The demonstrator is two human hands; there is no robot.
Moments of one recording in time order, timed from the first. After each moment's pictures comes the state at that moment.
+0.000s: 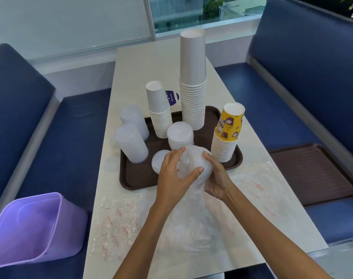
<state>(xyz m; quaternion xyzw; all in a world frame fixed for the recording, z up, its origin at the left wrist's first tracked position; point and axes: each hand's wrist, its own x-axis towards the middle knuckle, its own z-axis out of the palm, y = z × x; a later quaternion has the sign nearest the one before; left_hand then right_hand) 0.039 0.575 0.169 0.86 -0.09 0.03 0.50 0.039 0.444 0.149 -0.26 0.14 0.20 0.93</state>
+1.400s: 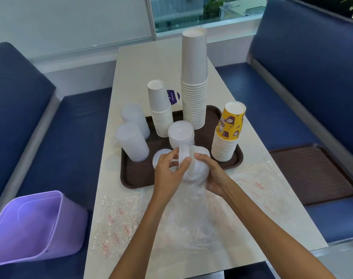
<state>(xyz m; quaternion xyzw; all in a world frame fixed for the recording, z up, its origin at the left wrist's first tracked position) 0.045 0.579 0.178 0.82 0.00 0.00 0.57 0.043 0.448 0.156 -0.40 0.19 0.21 0.87</state>
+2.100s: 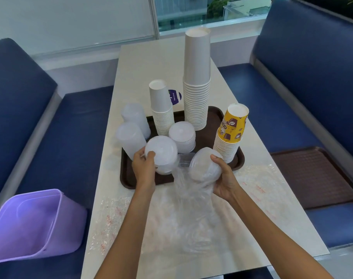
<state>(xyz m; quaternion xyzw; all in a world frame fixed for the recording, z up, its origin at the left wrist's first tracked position) 0.089 0.612 0.167 0.67 0.25 0.04 0.69 0.039 0.431 0.148 -0.29 0.25 0.16 0.91</state>
